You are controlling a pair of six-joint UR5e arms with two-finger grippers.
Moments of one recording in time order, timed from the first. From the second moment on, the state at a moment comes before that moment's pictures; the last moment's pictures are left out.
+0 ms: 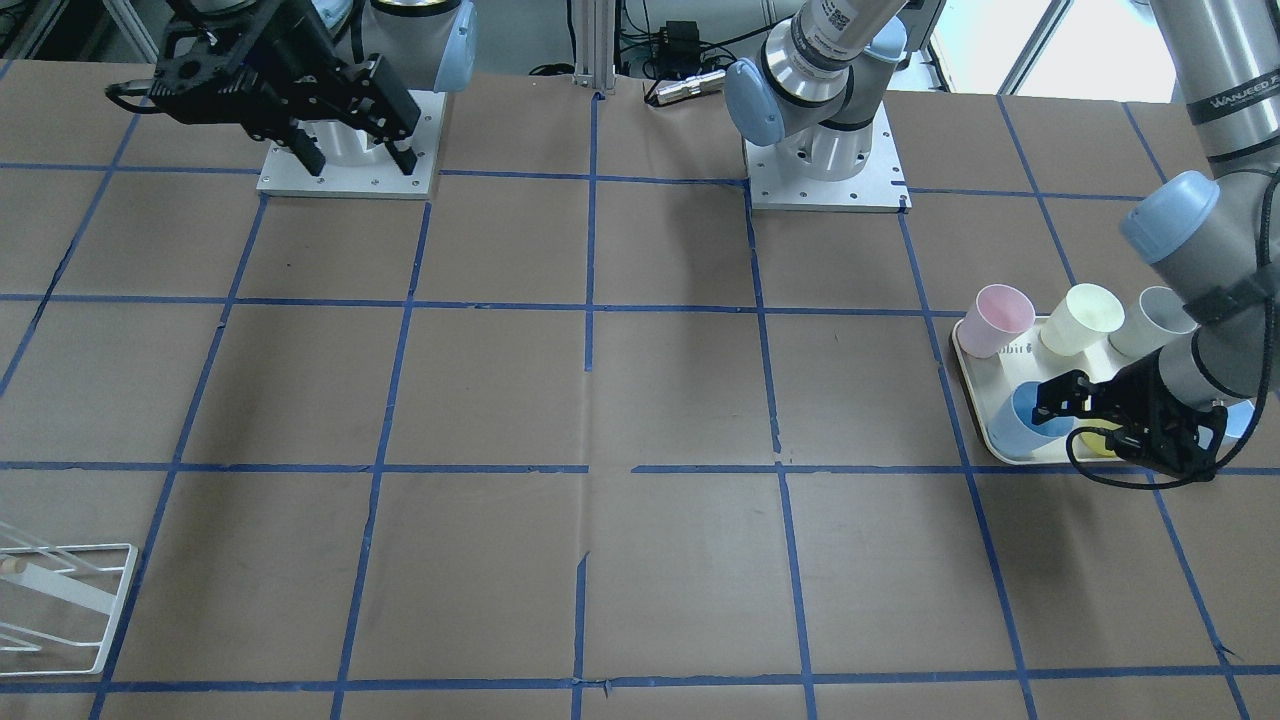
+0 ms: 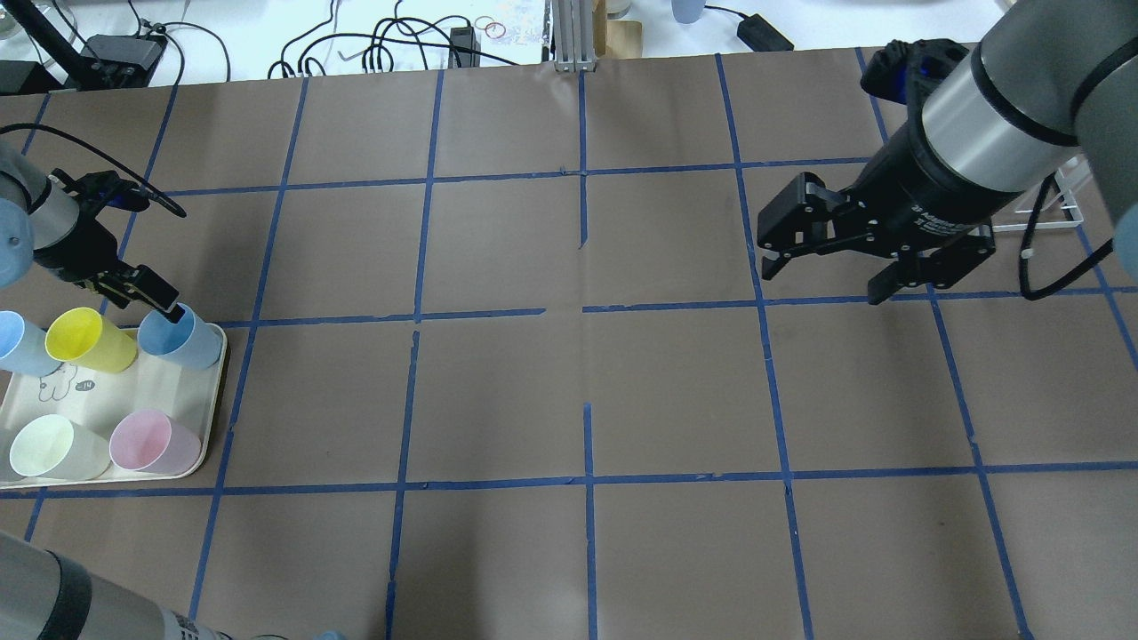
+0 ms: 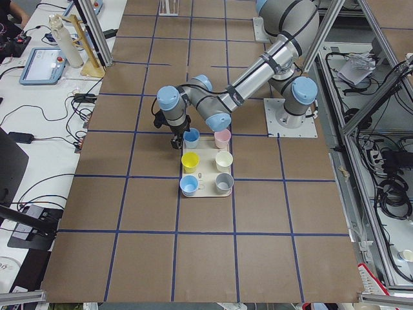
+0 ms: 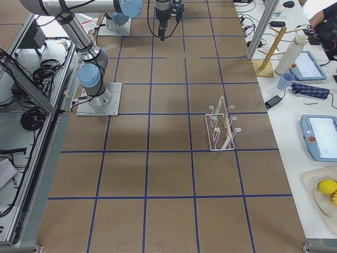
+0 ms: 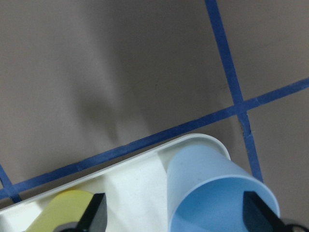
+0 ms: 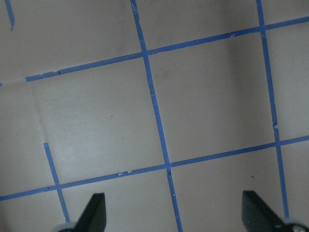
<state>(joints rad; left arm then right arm) -1.00 -1.95 -1.74 -1.16 1.60 0.88 1.53 -1.80 1.75 -1.53 -1.25 0.14</state>
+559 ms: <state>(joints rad) -1.00 -1.95 -1.74 -1.16 1.60 0.82 1.52 -1.79 1.75 -1.49 -0.82 0.04</state>
